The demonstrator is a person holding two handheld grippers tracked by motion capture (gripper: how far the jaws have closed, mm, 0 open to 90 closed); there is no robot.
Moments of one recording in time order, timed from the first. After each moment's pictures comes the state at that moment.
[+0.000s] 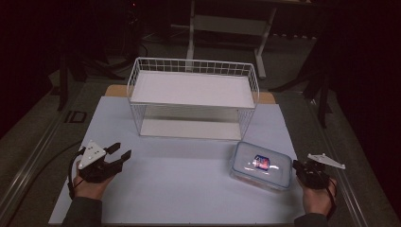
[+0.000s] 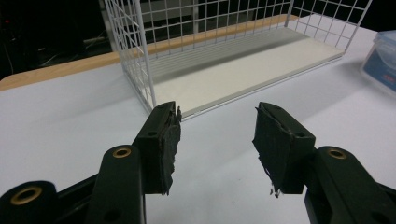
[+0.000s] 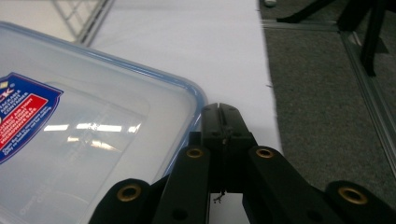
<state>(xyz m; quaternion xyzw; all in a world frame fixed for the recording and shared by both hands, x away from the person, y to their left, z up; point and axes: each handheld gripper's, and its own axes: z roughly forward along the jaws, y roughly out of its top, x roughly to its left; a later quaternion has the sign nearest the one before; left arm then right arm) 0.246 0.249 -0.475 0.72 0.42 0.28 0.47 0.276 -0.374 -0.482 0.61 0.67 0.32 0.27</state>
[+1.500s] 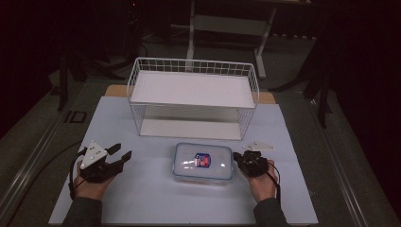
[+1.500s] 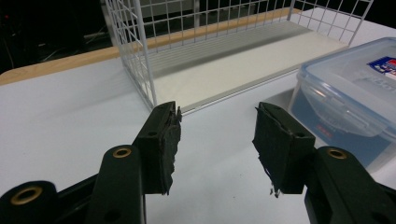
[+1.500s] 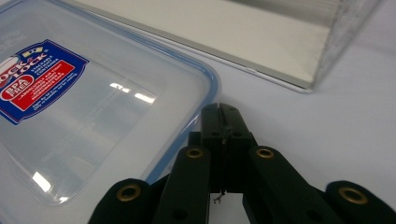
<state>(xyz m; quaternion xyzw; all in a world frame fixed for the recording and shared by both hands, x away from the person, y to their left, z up) 0.247 0.247 -0.478 0.73 0.43 0.28 0.46 0.307 -0.214 -0.485 0.46 0.79 0.37 0.19</state>
